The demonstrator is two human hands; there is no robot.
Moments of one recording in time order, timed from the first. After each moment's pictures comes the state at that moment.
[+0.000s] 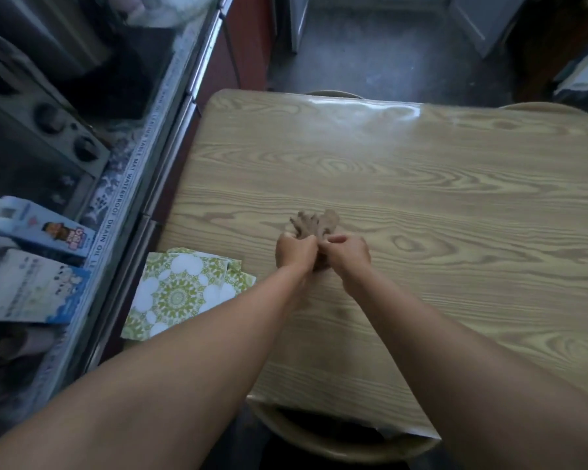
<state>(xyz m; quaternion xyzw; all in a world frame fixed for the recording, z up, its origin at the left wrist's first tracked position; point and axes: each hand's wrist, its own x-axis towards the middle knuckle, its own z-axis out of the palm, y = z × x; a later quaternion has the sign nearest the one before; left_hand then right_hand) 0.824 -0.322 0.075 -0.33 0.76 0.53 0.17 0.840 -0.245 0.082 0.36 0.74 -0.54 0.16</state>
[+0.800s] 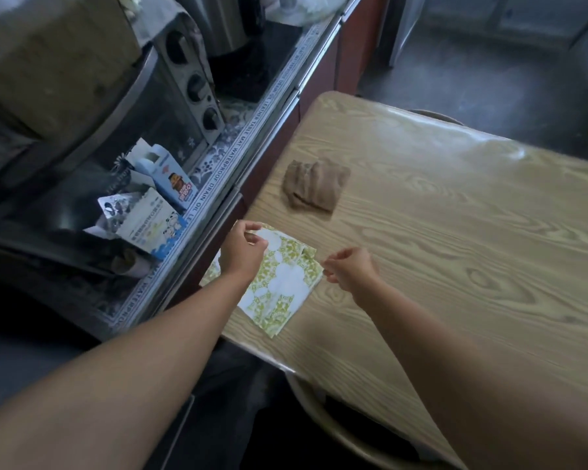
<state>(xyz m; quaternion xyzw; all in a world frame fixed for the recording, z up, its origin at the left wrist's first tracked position) 0.875 -0.529 0.107 -0.31 0.84 0.44 0.03 0.851 -0.348 0.084 0.24 0.79 -0.49 0.29</state>
